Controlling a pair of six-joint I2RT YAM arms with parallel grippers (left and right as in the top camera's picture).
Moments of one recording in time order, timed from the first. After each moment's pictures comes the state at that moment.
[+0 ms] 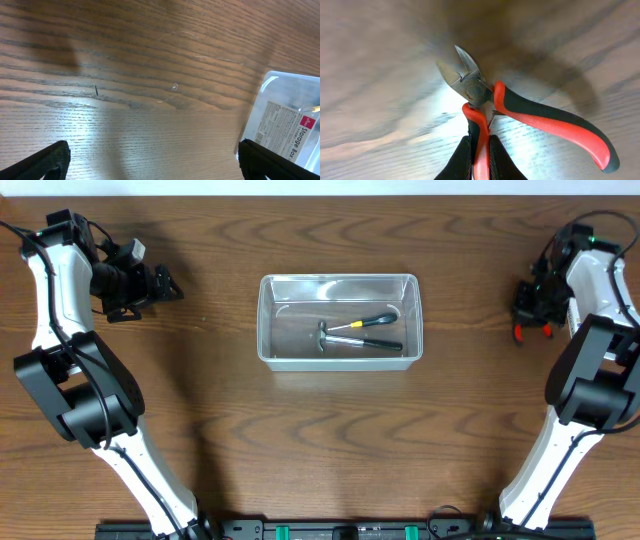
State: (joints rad) left arm 0.37 2.22 1.98 -1.27 0.42 0.16; right arm -0.28 2.28 1.87 -1.14 -0.07 0.10
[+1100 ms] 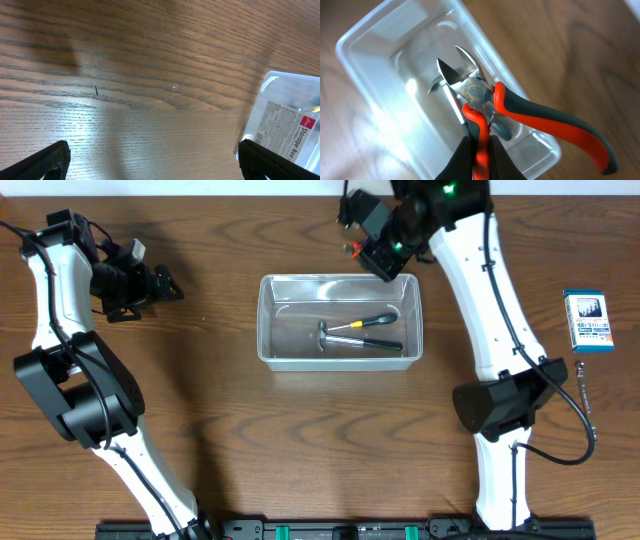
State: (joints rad) left arm 0.37 2.22 1.98 -1.27 0.42 0.16; right arm 0.38 2.25 2.55 -1.52 -0.26 -0.53
